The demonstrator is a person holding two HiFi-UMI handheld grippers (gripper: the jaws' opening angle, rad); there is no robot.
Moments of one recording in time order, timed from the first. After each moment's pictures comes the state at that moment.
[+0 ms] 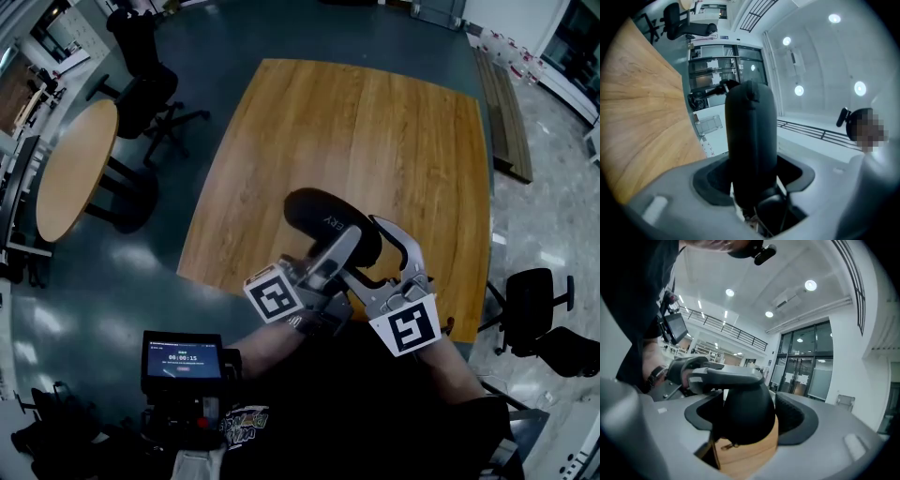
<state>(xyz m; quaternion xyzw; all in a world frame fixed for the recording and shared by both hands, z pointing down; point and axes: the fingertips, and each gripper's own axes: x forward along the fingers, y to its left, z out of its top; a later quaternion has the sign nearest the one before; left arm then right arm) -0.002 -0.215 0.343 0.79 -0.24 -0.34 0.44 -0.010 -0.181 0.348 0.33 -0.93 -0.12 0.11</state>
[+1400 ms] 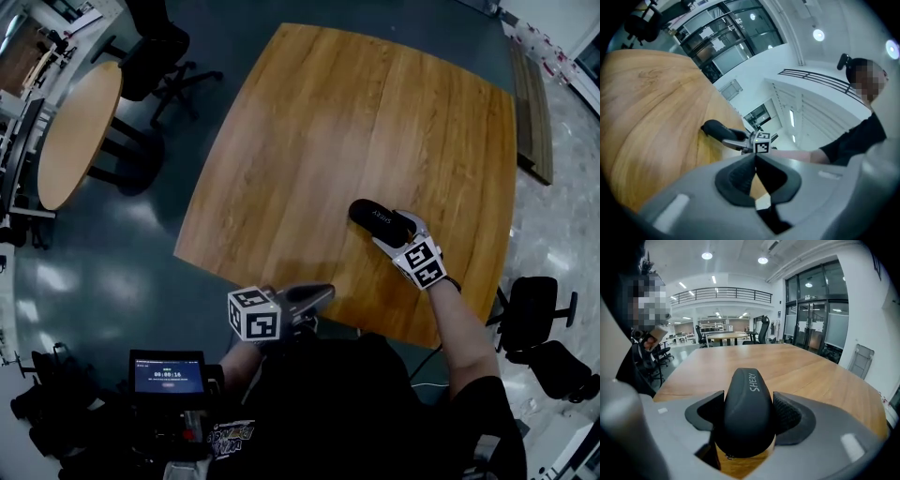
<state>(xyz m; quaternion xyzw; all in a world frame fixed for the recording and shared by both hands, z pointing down) -0.017 -0.119 0.516 0.84 -0.25 -0.02 0.49 0.069 -0.271 0.656 0.25 -0.91 0.07 0.32</state>
